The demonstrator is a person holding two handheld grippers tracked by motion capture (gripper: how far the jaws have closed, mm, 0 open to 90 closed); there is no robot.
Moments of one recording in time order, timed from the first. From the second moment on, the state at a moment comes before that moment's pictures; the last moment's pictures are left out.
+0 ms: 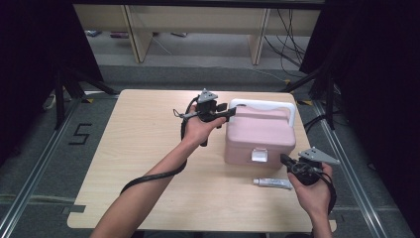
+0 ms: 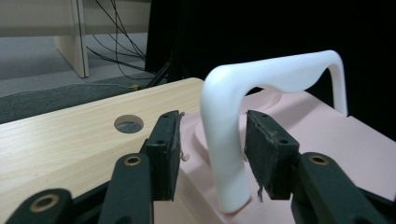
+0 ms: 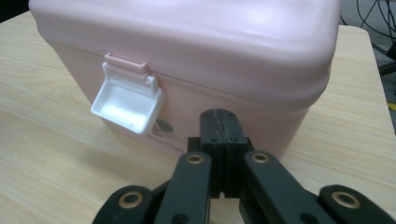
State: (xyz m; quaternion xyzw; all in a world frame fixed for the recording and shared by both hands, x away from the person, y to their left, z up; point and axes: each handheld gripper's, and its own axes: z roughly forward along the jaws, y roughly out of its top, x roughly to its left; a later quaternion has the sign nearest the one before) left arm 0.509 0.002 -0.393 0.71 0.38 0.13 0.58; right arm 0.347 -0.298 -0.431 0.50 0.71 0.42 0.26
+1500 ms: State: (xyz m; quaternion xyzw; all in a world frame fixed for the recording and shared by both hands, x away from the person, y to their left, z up) left arm 0.521 0.002 -0.366 0.69 0.41 0.10 0.59; right arm 0.363 -0.303 -0.403 0.50 0.69 0.45 0.29
